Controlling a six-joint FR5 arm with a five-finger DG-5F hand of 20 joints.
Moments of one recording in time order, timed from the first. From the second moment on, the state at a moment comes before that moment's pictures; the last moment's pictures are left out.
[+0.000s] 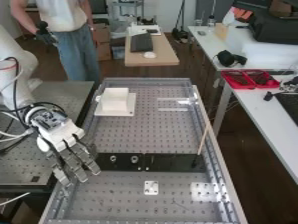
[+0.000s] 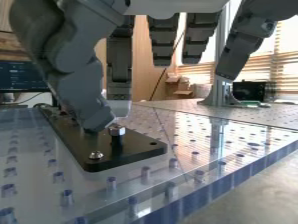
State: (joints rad) arm 1.75 -1.85 -2.50 -1.99 -0.74 -0.75
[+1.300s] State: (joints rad) arm 1.71 -1.88 -2.47 -2.02 -0.78 -0.77
